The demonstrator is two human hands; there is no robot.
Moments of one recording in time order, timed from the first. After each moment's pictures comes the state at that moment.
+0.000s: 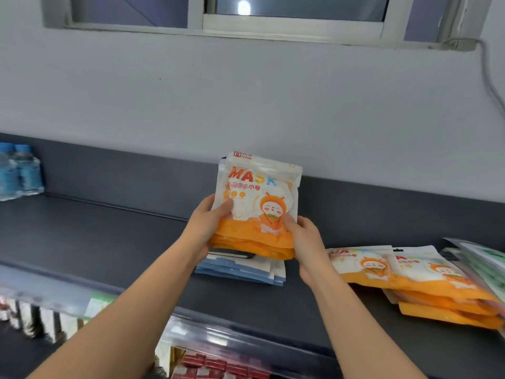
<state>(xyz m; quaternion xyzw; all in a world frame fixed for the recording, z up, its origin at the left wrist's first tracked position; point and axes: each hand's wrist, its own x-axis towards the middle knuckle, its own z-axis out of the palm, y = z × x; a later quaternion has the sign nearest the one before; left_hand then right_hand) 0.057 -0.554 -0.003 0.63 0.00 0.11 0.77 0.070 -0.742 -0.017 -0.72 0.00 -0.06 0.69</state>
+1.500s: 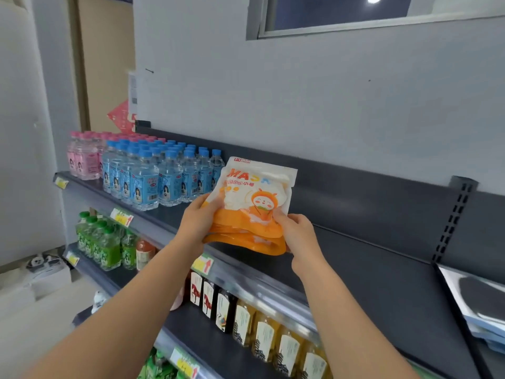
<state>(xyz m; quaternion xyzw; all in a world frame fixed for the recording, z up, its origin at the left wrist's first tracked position) 0.002 -0.103 -0.032 0.60 0.21 0.26 0.73 0.065 -0.272 -0.032 -0.72 -0.09 0.08 0.69</state>
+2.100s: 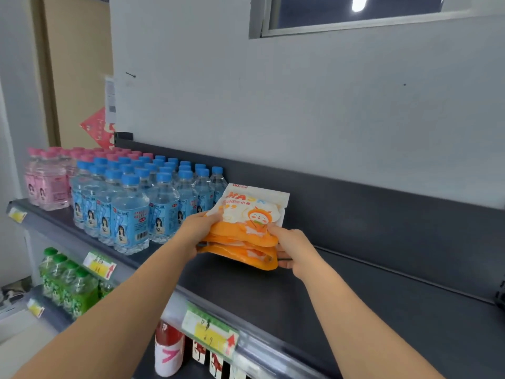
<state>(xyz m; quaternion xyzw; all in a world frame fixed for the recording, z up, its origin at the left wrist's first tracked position) 0.124 0.028 -0.038 0.67 0.23 0.14 0.69 0.170 -0.167 -0.030 -0.77 -0.03 0.14 0.62</state>
